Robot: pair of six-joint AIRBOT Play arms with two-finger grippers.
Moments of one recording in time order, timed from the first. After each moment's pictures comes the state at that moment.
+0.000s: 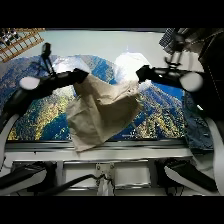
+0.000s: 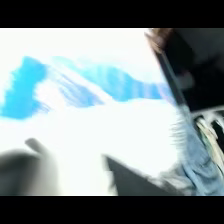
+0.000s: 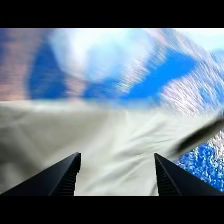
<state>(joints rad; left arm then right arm) -0.21 -1.29 1.05 0.41 -0.63 -0.96 0.19 -1.16 1.18 -1.15 0.83 1.60</state>
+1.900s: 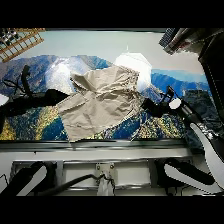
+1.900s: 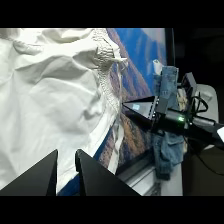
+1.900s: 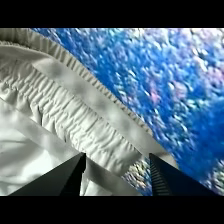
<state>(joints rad) 0.15 -0.98 0.77 0.52 -1.11 -1.15 0.00 -1.22 0.67 -0.99 0.72 1.77</state>
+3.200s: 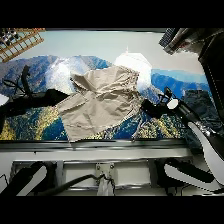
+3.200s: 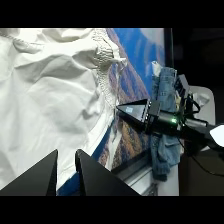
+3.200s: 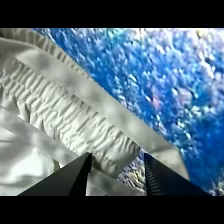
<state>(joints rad) 0.15 -0.98 0.77 0.52 -1.11 -1.16 0.01 -1.26 0.67 -1.00 0.73 1.76</state>
